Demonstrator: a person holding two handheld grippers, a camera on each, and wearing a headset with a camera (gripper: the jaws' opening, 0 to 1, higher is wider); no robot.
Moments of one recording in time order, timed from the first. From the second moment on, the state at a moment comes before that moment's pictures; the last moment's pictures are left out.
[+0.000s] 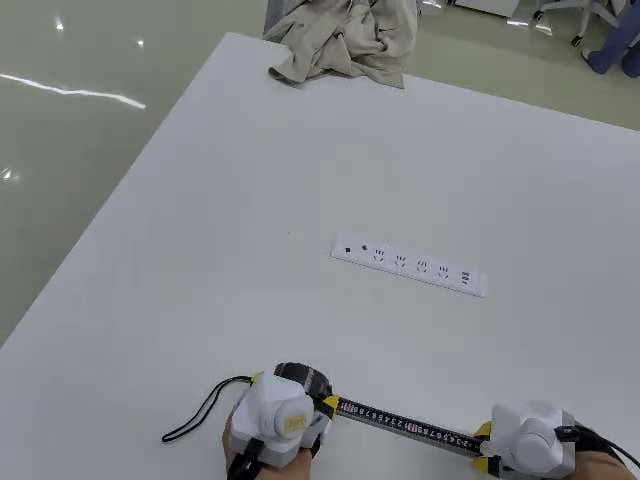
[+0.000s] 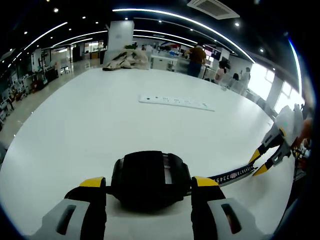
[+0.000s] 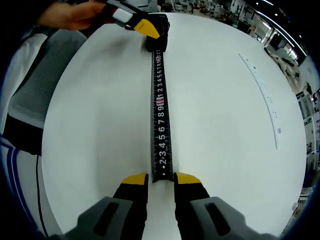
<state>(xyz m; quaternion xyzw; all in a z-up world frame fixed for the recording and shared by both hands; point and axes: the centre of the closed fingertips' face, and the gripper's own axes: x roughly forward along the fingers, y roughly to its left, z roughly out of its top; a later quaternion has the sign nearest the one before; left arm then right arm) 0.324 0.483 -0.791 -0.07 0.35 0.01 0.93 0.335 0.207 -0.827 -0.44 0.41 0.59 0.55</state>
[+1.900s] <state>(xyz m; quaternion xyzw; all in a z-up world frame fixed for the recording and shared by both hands) 0.325 0.480 -0.789 -0.05 0.35 0.00 0.94 0.333 0.216 -0.826 -0.43 0.40 0.58 0.56</state>
